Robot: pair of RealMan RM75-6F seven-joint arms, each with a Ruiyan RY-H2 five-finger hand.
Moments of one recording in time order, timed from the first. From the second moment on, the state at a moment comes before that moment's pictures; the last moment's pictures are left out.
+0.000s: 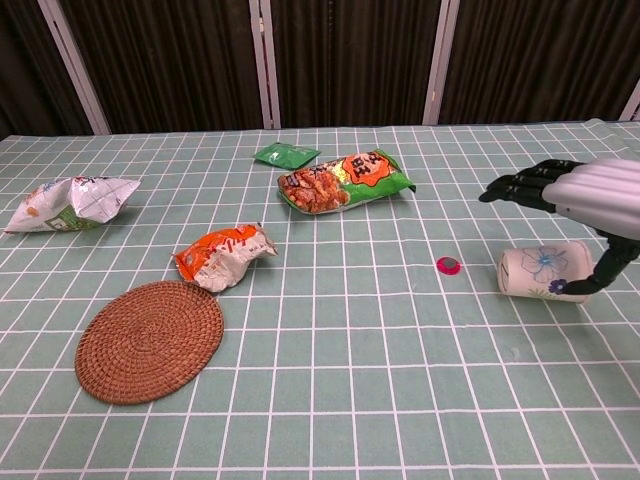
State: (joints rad) left arm -0.09 -1.07 -0.08 -1.66 1.38 1.44 0.07; right arm 0.56 -1.40 0.06 -1.38 -1.50 1.00 -0.33
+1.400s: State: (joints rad) left arm -0.11 -1.06 -0.07 -1.65 1.37 1.40 0.03; right arm 0.64 -1.64 0.03 -1.38 -1.12 1.03 -1.53
